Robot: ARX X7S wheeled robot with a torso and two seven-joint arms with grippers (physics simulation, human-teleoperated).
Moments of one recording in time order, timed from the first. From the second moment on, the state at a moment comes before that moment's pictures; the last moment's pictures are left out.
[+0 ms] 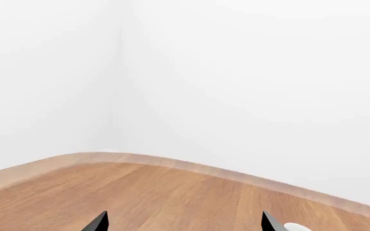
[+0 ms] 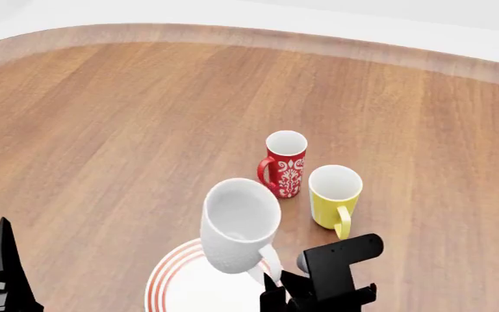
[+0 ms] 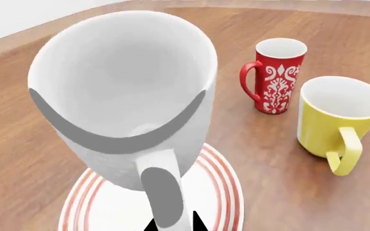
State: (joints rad) left arm 0.04 -0.37 0.07 0.64 -0.48 -0.25 -0.40; right arm 0.49 0.27 -0.34 0.24 0.45 0.52 -0.18
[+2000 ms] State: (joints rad) left arm 0.05 -0.40 0.08 0.67 -0.50 -0.24 -0.44; right arm 0.59 0.21 -0.50 0.52 0.37 0.50 -0.21
